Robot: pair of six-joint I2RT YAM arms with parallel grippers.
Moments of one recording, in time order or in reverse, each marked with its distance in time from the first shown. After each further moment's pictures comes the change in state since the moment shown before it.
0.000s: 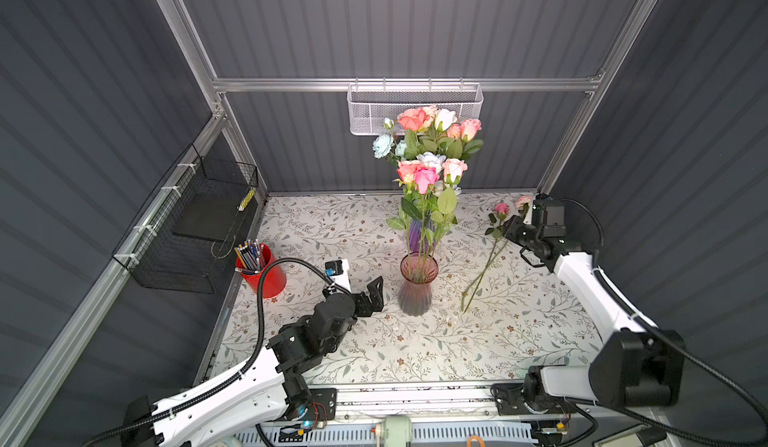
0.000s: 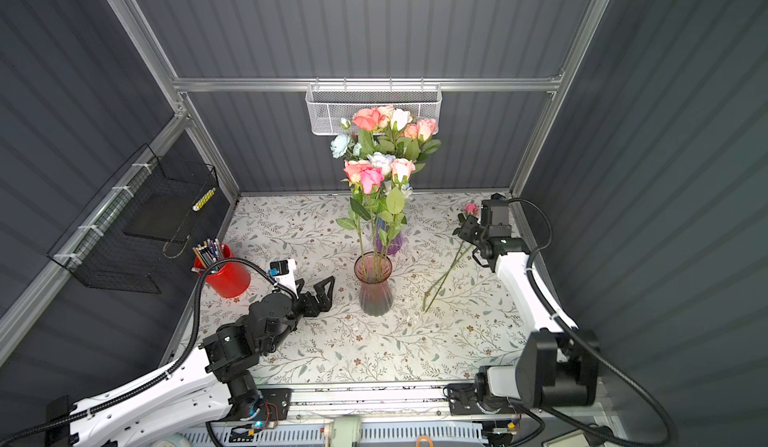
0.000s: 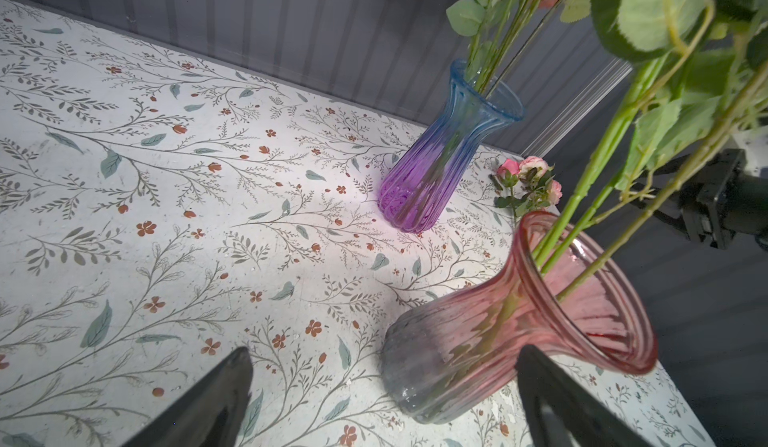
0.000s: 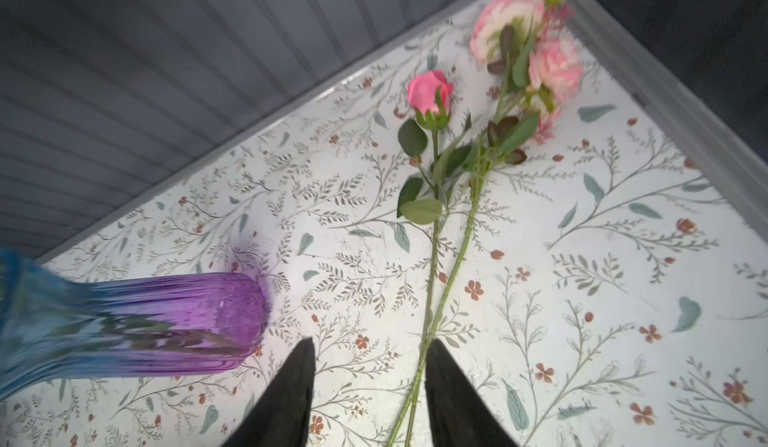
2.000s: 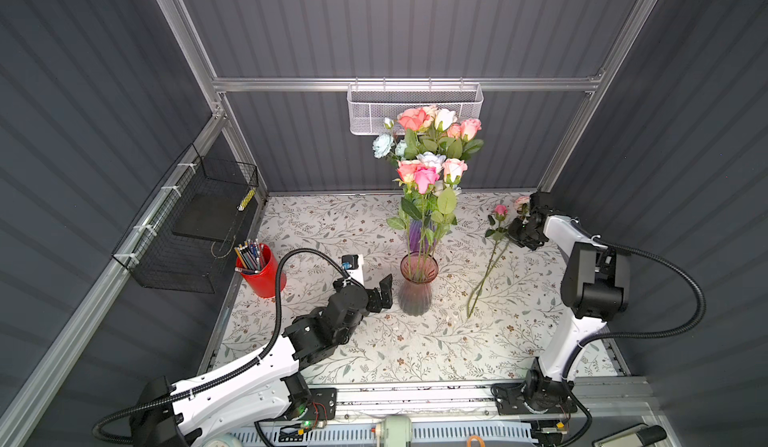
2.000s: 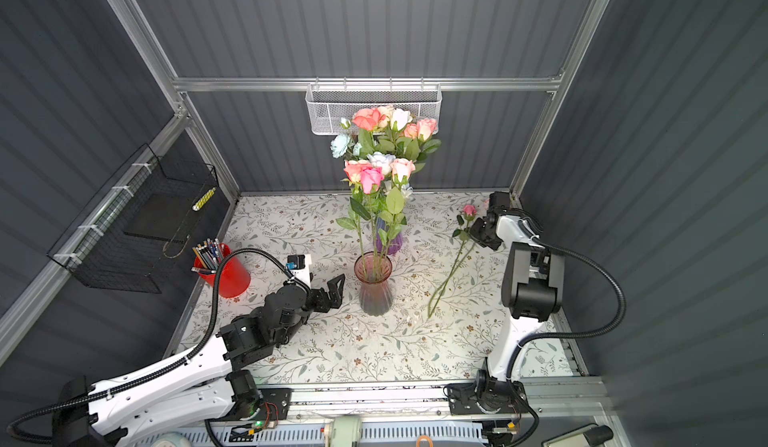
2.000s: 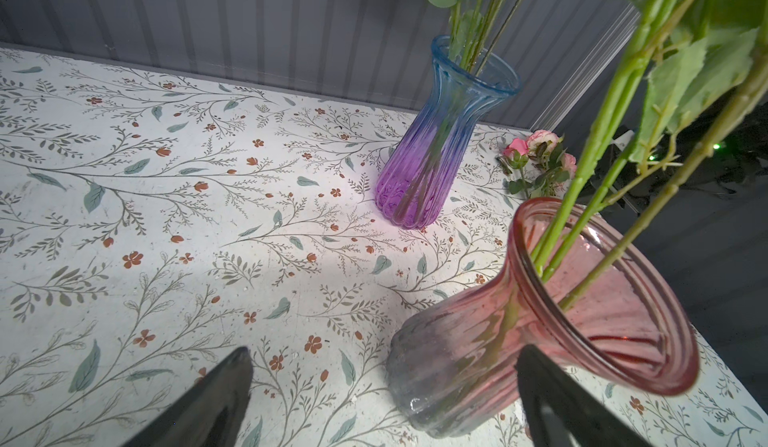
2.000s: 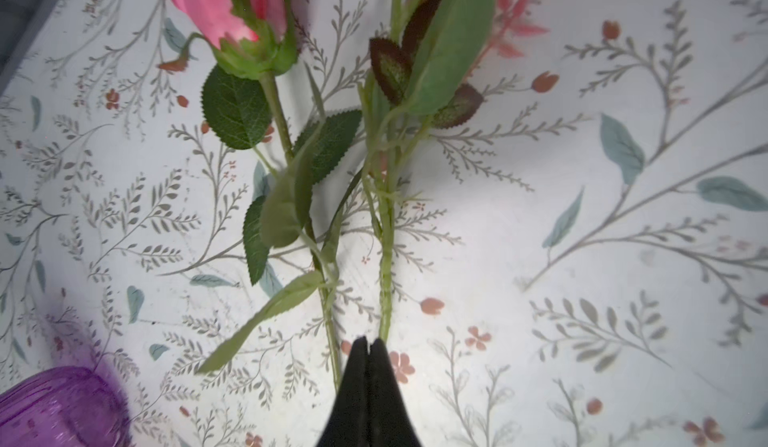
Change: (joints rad) left arm 0.000 0.127 0.053 0.069 0.016 0.116; right arm -0.158 0.480 0.299 -0.177 -0.094 -0.002
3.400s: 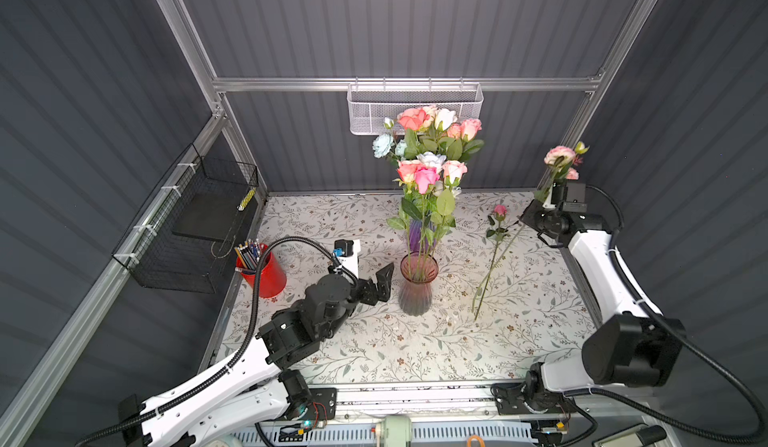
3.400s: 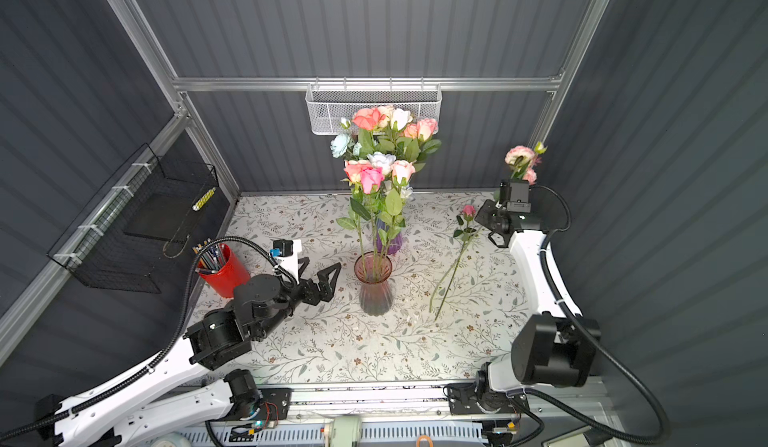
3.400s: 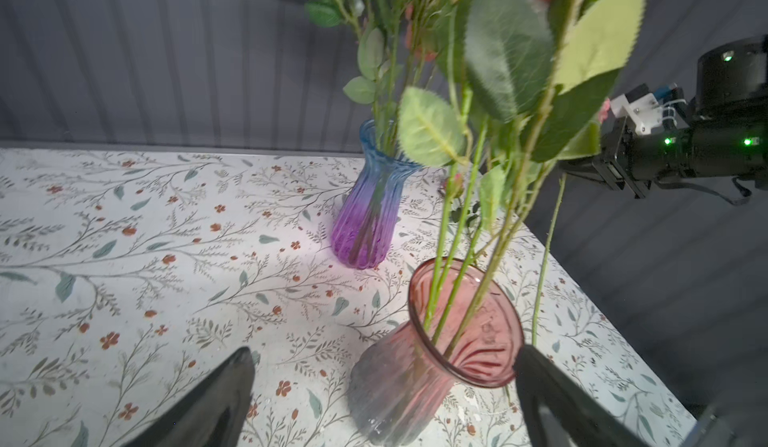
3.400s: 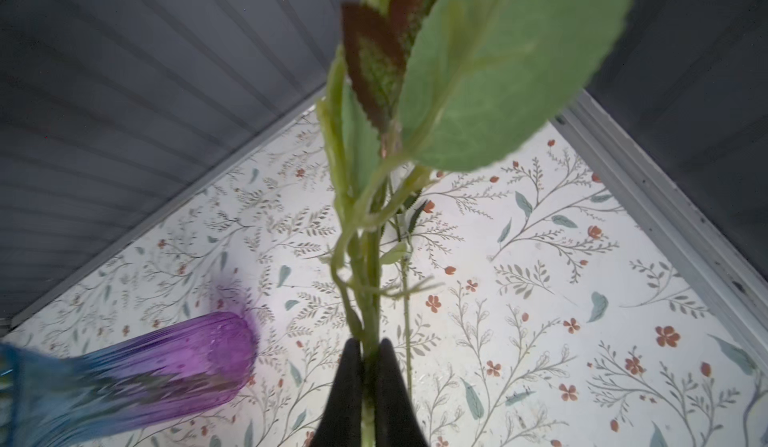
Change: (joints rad) left arm 0.000 -0.064 0.239 -0.147 0.135 0.138; right arm 0.091 -0.511 -0.053 -0.056 0.108 0.002
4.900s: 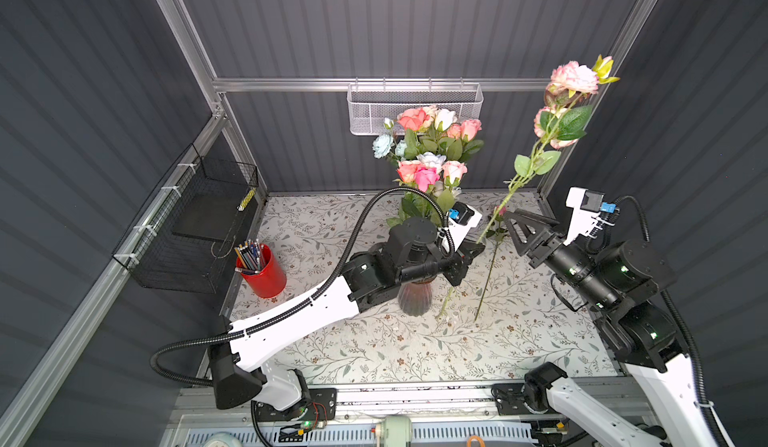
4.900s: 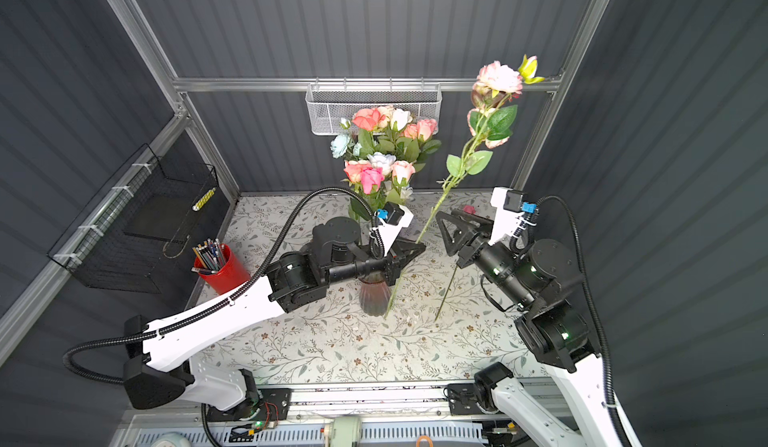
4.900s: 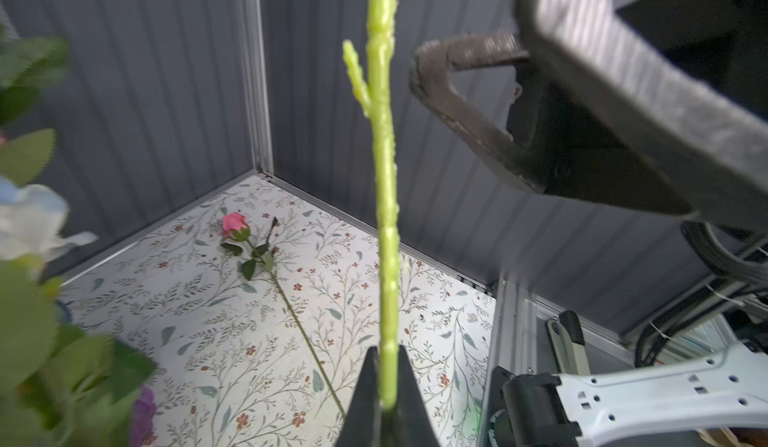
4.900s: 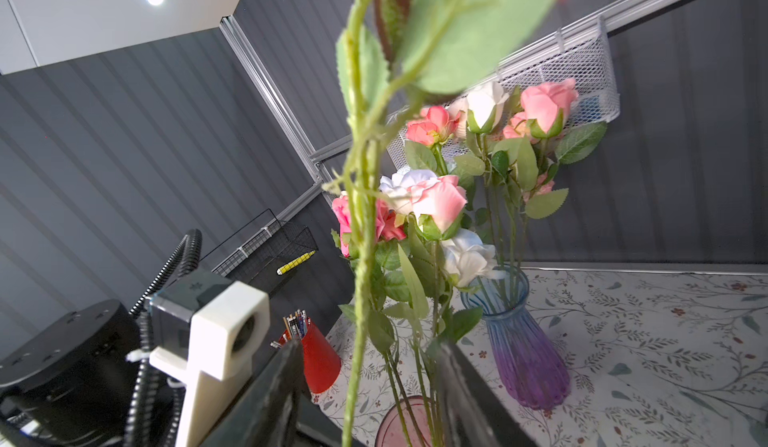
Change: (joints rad) left arm -0.118 0.617 0.664 0.040 0.452 0.257; right arm 0.470 -0.668 -0.169 0.291 -0.211 0.050
